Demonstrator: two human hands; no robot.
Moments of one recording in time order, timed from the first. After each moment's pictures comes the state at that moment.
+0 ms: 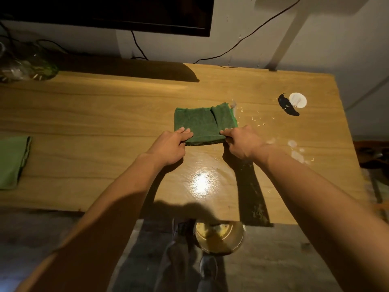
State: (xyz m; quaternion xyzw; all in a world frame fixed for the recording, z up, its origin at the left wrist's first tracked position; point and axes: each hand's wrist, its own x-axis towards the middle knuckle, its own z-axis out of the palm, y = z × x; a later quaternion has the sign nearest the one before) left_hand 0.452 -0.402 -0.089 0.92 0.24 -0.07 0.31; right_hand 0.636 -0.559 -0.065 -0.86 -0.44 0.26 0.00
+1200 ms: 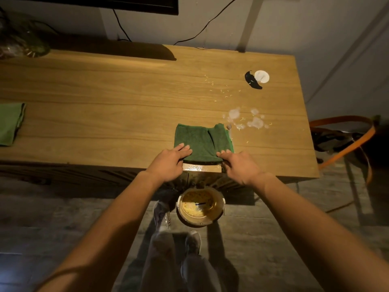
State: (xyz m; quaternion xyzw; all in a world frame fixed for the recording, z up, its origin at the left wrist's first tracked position) left_hand 0.385 -0.573 -0.088 0.91 0.21 -0.10 0.34; right_hand 0.557 -0.756 -0.059 -0.84 -0.45 0.29 0.03
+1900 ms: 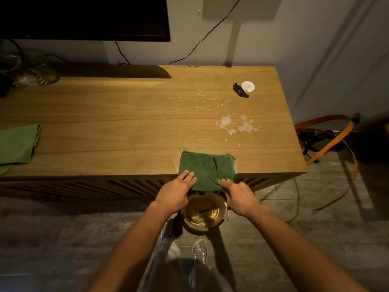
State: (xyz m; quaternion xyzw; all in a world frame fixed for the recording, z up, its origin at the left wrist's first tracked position) left_hand 0.347 -0.635 -0.077 0.95 0.14 -0.16 0.22; right_hand 0.495 -0.818 -0.080 -0.87 -0.40 0.29 0.07
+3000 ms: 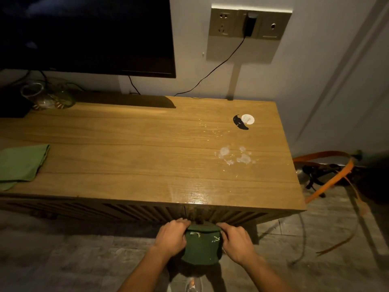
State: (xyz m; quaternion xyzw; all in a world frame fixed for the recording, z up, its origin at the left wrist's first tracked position) left_hand 0.339 -0.673 -0.111 0.92 0.26 -0.17 0.24; right_hand 0.491 -0.849 -0.117 -0.88 -0.36 0.31 0.11
